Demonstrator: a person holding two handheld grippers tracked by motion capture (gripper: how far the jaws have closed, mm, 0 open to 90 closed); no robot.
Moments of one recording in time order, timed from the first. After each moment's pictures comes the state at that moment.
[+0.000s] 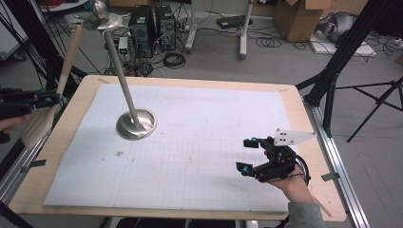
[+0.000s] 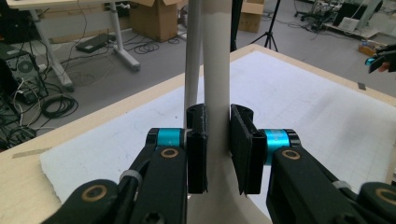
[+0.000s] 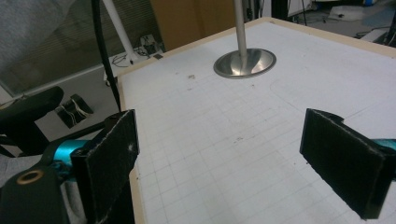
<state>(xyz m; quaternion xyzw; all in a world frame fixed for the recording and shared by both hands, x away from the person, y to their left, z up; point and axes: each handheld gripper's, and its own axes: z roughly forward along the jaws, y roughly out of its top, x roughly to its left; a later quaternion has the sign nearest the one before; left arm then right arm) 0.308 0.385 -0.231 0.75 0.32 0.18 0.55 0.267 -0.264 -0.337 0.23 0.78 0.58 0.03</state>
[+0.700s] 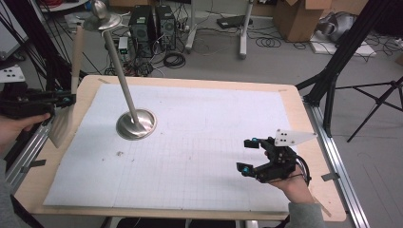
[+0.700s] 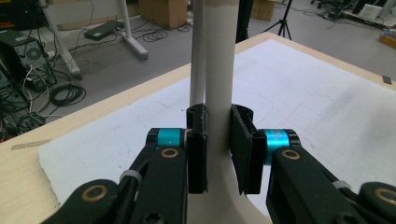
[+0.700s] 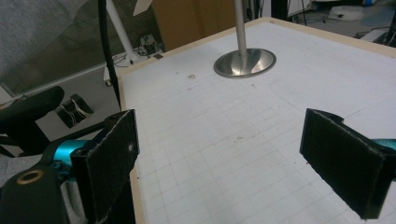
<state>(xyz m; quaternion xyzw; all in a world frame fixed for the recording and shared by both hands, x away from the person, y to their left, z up) 0.325 0.361 -0.245 0.76 0.34 0.19 0.52 0.267 -0.266 -0.337 0.23 0.78 0.58 0.03</state>
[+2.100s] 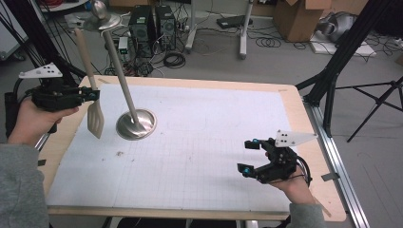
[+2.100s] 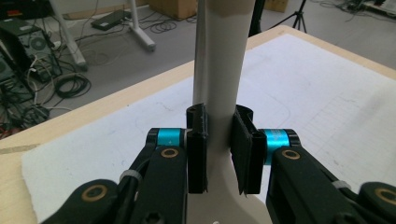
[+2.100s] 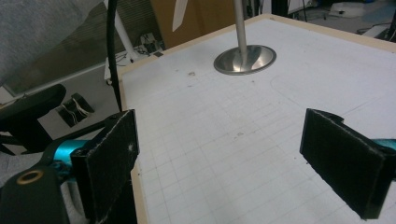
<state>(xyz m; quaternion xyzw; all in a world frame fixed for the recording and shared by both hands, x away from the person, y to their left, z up) 0.361 0.316 -0.261 0.76 0.36 0.21 0.50 0.265 -0.268 -0.339 0.23 0.78 0.58 0.02</state>
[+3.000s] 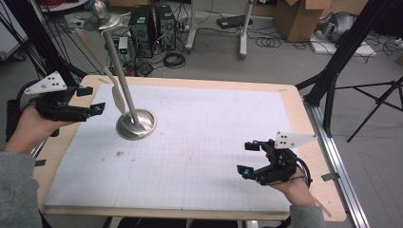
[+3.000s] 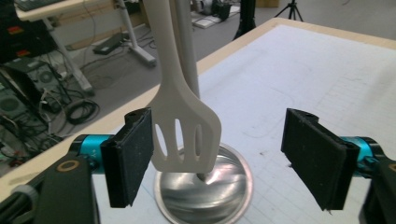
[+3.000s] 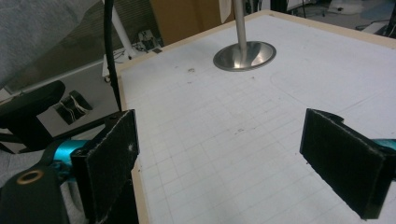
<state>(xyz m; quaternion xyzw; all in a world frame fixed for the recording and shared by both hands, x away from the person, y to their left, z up) 0.346 0.313 -0.278 0.78 0.29 0.24 0.50 0.262 -0.267 -0.340 0.23 0.79 0.57 0.03</state>
